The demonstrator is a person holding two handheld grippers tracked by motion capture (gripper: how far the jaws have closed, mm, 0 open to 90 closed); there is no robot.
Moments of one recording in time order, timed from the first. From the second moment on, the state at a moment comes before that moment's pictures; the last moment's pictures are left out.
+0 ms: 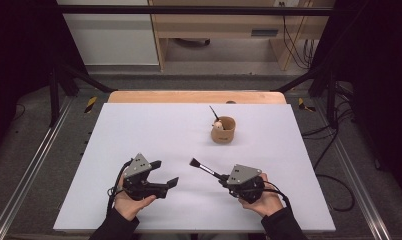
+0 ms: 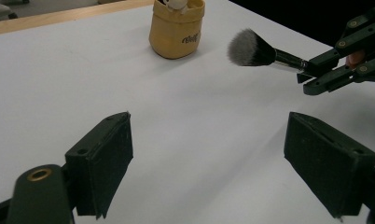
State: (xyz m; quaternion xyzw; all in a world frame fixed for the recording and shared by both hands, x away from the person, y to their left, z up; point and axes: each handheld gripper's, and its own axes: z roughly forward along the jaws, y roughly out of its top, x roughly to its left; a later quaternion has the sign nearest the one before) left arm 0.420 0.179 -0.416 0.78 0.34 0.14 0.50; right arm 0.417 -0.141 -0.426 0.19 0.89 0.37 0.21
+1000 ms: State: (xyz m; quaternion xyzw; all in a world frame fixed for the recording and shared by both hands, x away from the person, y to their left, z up) left arm 0.416 0.155 -0.422 0.77 0.34 0.10 0.53; right arm 0.415 -0.139 -0.432 0.23 0.86 0.42 0.19
